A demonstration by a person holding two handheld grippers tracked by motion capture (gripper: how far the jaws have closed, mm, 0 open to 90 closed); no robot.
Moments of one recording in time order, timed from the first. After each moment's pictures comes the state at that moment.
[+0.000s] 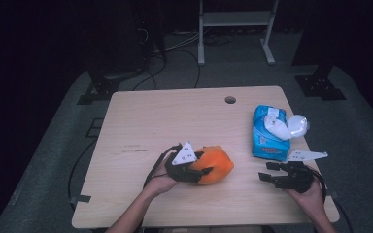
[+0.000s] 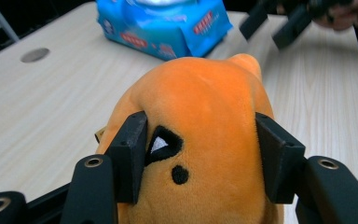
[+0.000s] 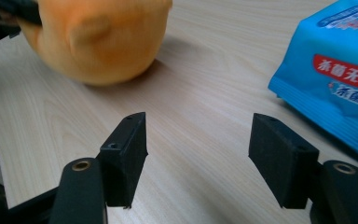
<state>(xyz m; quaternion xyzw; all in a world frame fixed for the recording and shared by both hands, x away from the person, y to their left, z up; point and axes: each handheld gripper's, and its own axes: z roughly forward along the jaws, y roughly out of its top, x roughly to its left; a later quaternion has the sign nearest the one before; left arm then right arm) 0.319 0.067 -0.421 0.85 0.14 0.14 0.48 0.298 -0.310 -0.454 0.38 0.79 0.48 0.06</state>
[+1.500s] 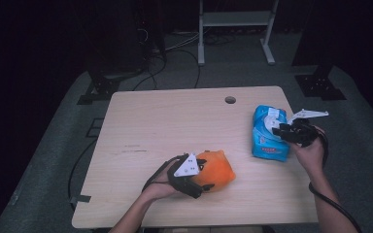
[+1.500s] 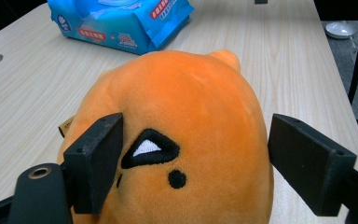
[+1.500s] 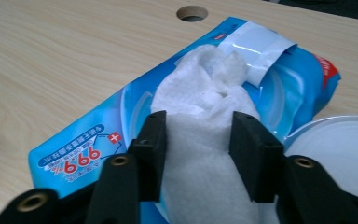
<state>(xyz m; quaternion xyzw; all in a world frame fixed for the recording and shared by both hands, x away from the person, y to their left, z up) 0.307 0.066 -0.434 0.87 0.08 0.12 0.48 0.416 -0.350 -0.425 0.47 0.76 0.40 0.21</state>
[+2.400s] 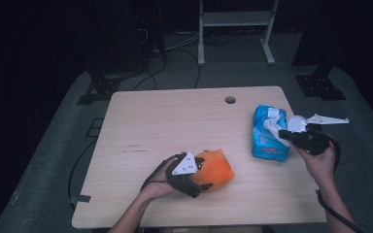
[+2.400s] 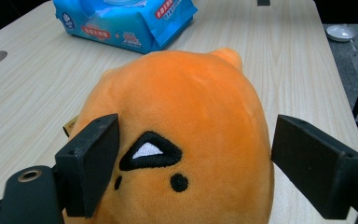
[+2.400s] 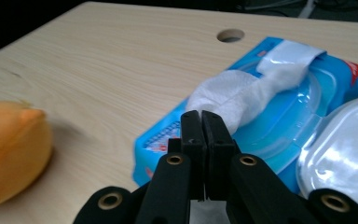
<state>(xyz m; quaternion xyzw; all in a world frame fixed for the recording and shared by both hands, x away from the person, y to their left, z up) 0.308 0.071 -0.431 0.87 0.08 0.12 0.48 0.365 -0.354 -0.395 0.45 0.73 0.48 0.15</state>
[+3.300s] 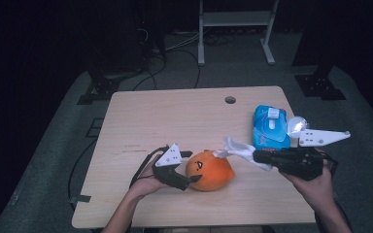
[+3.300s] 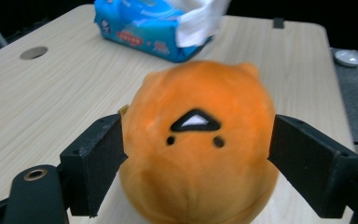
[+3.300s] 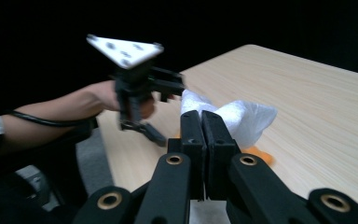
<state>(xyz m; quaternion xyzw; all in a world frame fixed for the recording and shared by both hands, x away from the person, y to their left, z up) 0.315 0.105 -0.411 0.85 0.13 0.12 0.49 0.265 -0.262 -0.315 0.25 0.77 0.58 0.04</state>
